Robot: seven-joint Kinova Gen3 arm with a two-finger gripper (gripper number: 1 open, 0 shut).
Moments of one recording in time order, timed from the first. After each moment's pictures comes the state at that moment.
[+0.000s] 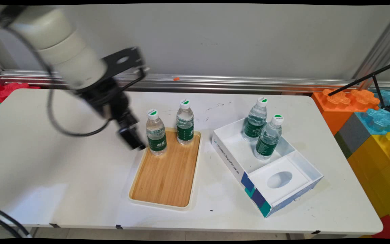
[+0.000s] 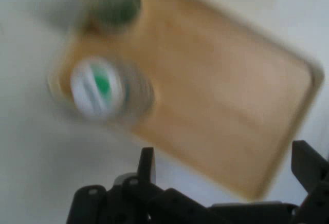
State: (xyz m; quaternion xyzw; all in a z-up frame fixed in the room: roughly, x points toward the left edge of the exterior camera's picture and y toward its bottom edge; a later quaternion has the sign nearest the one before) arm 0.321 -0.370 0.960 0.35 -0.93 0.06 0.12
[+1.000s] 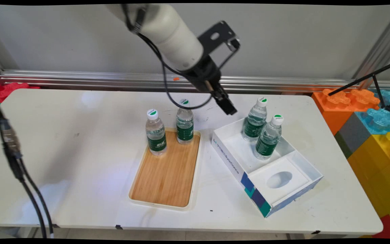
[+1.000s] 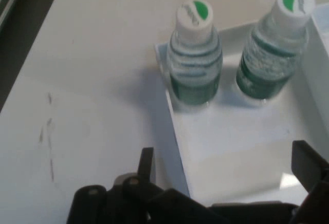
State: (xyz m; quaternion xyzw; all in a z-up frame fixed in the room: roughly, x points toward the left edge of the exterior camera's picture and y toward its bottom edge) arm 0.201 -0.507 0.928 0.28 -0.91 0.12 0.27
